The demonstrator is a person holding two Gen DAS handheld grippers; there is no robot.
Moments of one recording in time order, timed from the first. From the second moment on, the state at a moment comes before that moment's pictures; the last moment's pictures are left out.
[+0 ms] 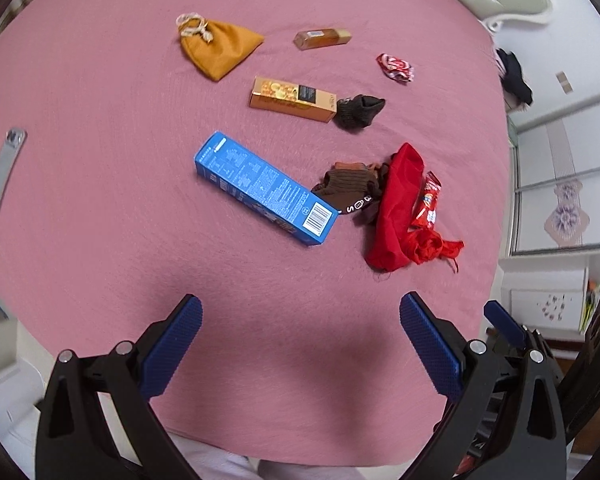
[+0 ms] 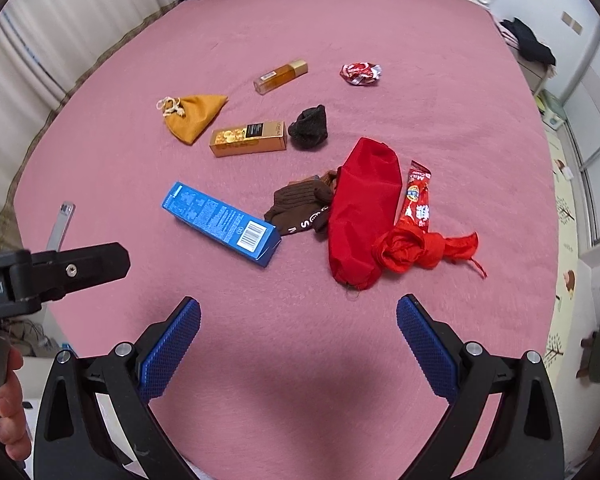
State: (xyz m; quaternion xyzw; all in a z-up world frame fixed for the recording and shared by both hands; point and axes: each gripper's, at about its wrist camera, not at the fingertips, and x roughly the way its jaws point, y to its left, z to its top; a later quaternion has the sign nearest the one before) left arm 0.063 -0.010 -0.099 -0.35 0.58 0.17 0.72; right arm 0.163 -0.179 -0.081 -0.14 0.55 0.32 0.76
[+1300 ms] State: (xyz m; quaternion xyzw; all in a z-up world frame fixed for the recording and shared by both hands) left arm 0.164 0.066 -0.292 -0.50 0.58 0.33 0.55; right arm 0.303 -0.091 -0.167 -0.27 0.53 0.43 0.68
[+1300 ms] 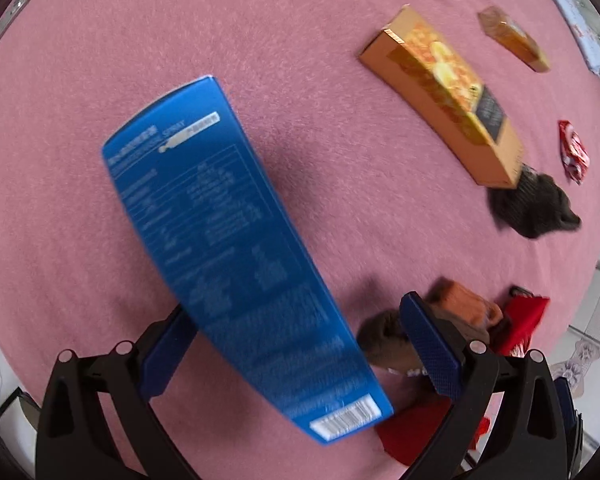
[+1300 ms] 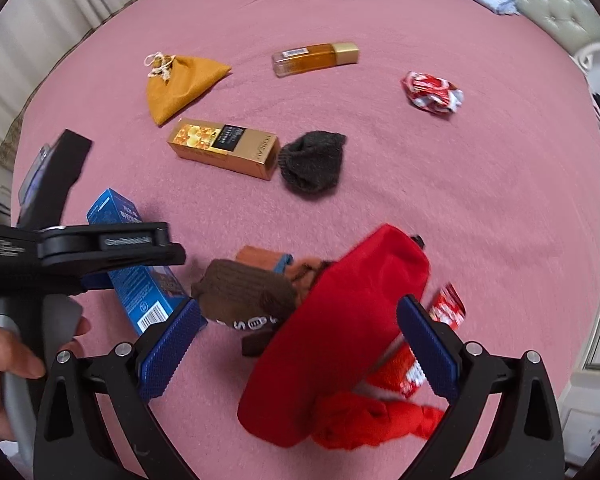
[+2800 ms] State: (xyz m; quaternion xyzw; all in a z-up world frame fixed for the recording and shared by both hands) left arm 0.095 0.125 -0.242 -0.47 0.59 0.27 0.60; right arm 0.276 0.101 -0.224 -0.36 0.53 0.54 0.55
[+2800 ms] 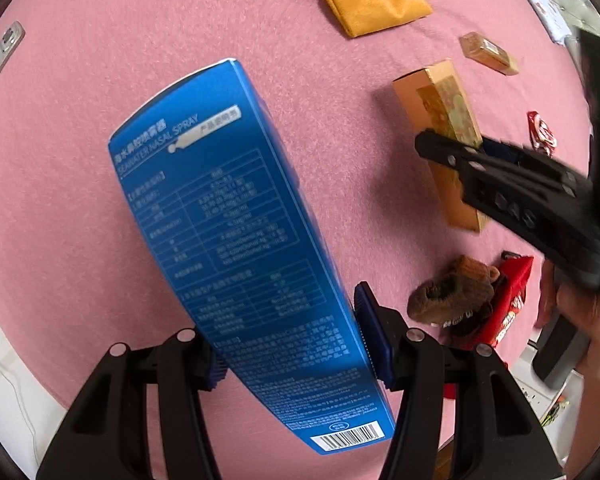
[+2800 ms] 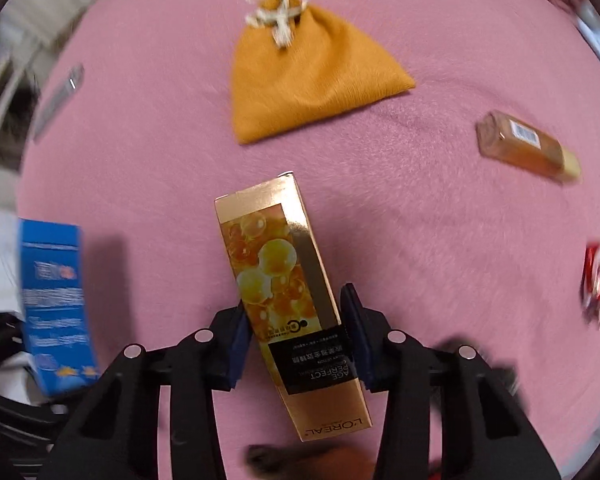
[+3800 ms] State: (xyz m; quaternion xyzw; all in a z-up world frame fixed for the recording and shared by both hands) left arm 0.076 -0.130 -0.119 -0.23 0.66 0.01 0.71; right arm 0.173 -0.301 -0.087 0.01 0.62 0.30 0.73
